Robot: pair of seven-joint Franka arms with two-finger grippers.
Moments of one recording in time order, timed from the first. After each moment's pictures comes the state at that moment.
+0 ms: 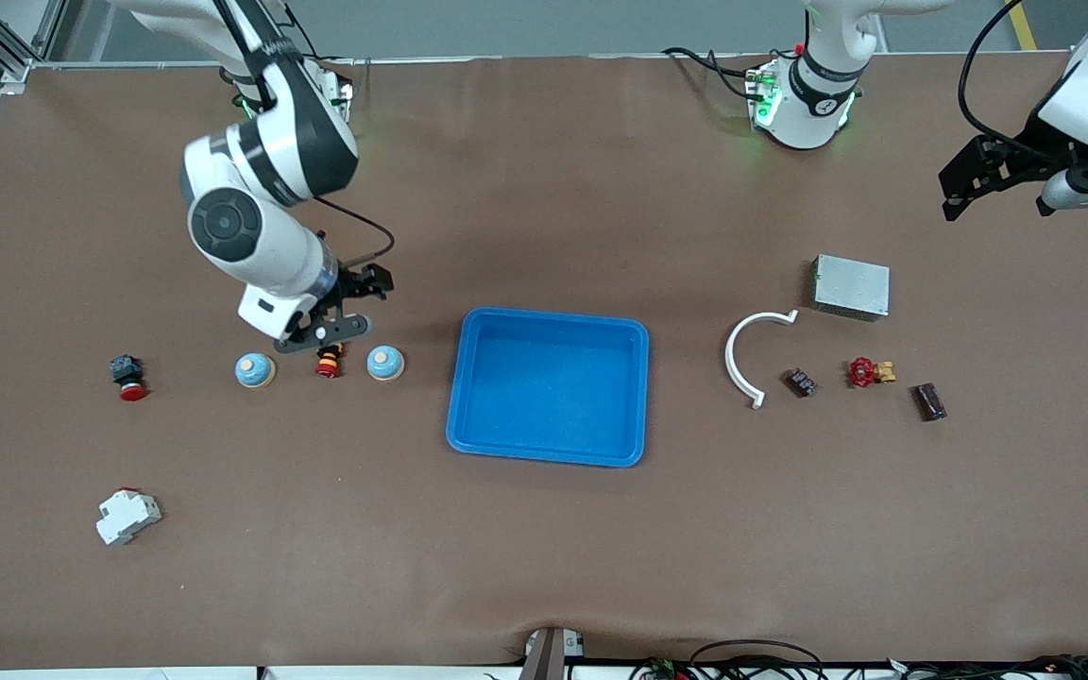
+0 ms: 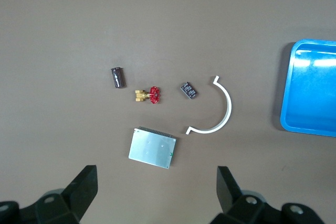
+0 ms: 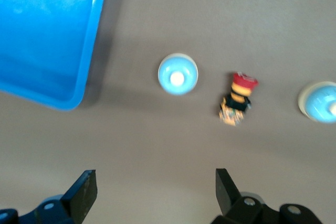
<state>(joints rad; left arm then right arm) -0.05 -0.13 -0.11 -1.64 0.07 1.57 -0.15 0.34 0.15 0.07 -1.94 0.09 1.89 0.13</state>
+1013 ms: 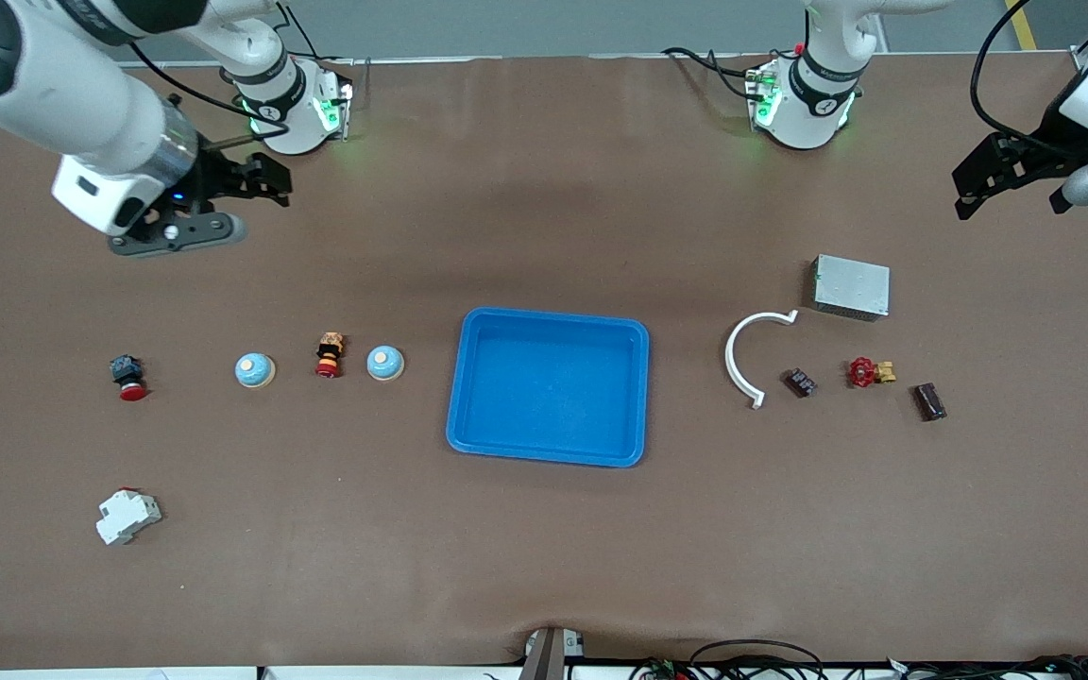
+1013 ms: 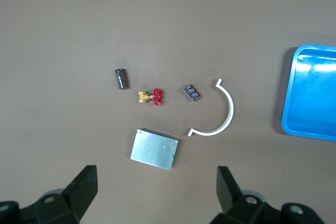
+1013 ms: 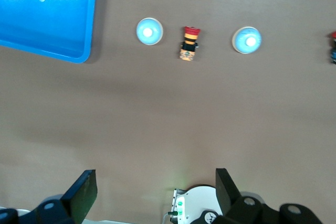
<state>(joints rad) -0.04 -0.13 -0.10 -1.62 0.07 1.57 -0.15 0.22 -0.04 0.05 -1.68 0.09 1.41 0.14</state>
